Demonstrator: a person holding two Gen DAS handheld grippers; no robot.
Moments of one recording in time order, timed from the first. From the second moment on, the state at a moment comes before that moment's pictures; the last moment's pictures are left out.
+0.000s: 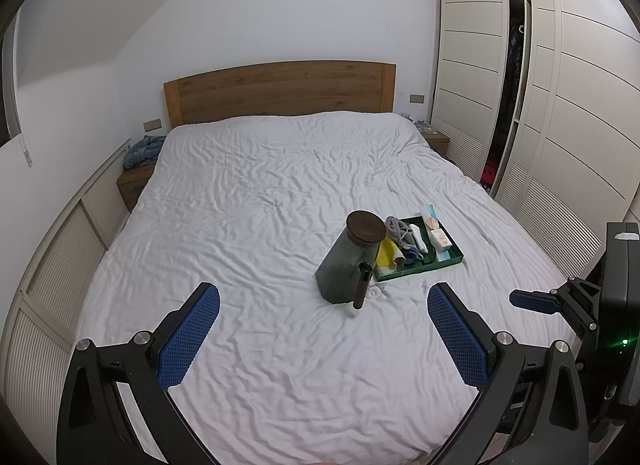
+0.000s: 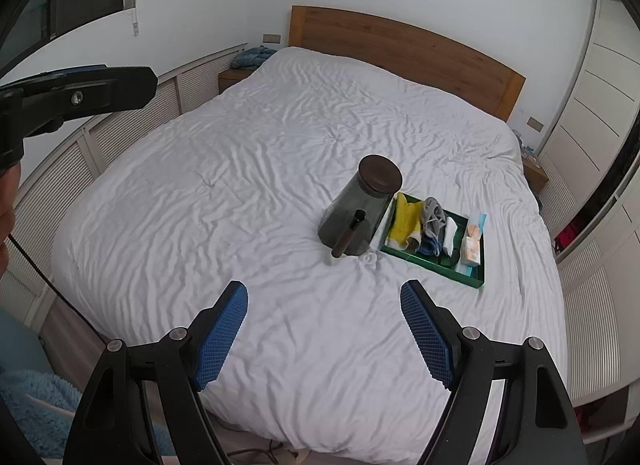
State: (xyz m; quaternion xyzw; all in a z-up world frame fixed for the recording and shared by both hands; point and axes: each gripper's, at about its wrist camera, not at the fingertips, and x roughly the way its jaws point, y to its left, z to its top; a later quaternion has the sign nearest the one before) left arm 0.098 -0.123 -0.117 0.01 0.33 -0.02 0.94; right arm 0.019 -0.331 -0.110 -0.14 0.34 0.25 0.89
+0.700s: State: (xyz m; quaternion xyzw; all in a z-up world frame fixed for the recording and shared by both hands) left arm 0.096 -0.122 -0.117 0.01 0.33 -0.02 0.94; right arm 0.009 -0.332 -0.102 -0.15 0.34 0.26 0.89
